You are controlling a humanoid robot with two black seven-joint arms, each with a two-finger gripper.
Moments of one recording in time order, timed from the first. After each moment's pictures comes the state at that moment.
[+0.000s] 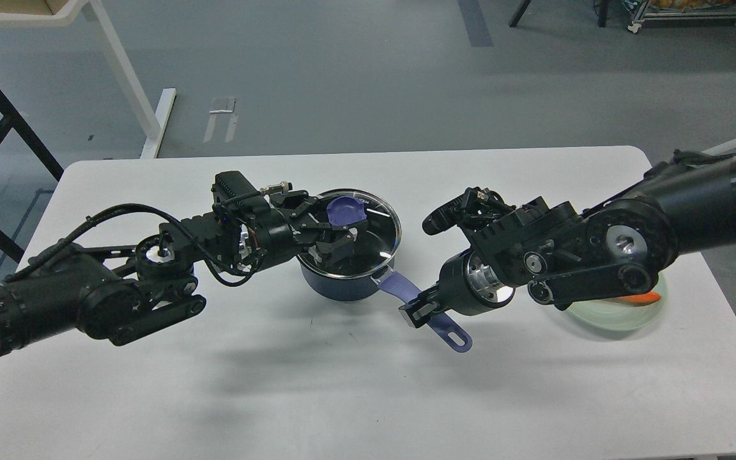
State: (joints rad) left arm -0.96 0.37 0.00 -1.01 1.70 0.27 -0.30; right arm 1.73 -0.16 -0.85 1.47 -0.71 0.09 0.06
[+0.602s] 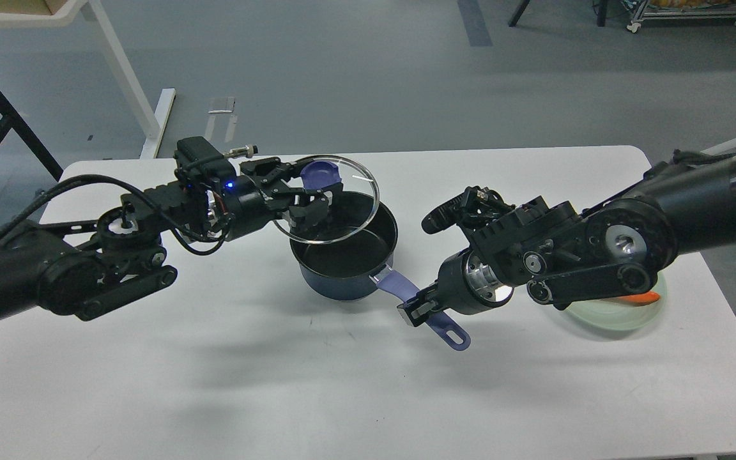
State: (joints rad) left arm -1.02 0.56 -0.02 -1.07 1.55 0.27 -0.34; right arm 1.73 -0.16 -0.85 1.47 -0.70 0.09 0.06
